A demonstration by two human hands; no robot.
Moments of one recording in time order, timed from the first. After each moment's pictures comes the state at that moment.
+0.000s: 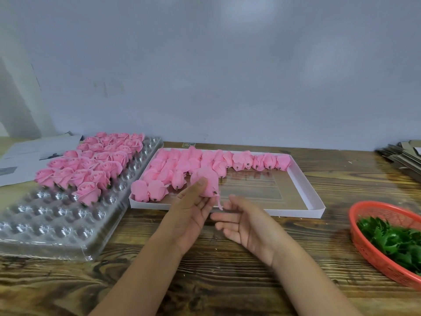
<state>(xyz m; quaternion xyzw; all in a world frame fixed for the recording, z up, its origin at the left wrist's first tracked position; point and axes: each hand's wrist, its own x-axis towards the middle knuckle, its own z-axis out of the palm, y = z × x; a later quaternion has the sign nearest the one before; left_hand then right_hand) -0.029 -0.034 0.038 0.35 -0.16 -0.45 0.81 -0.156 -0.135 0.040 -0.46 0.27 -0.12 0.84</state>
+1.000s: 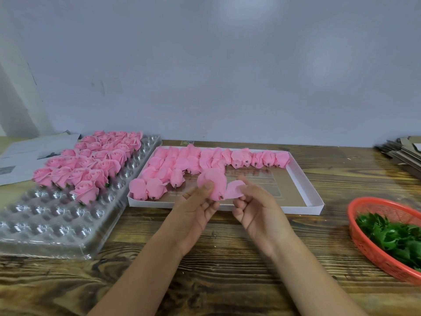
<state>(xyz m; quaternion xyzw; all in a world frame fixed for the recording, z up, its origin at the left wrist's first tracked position) -0.037 -0.034 0.039 0.37 -0.21 -0.47 0.77 -0.157 -0.140 0.045 -0.38 0.15 -0.28 0.87</state>
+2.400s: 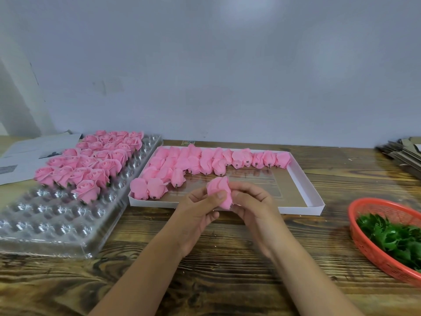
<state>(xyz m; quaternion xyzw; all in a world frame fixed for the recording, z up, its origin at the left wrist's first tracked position) -0.038 -0.030 0.038 0.45 -0.29 -0.48 0.70 -0.158 -0.135 0.041 -0.51 0.17 -0.33 0.78</state>
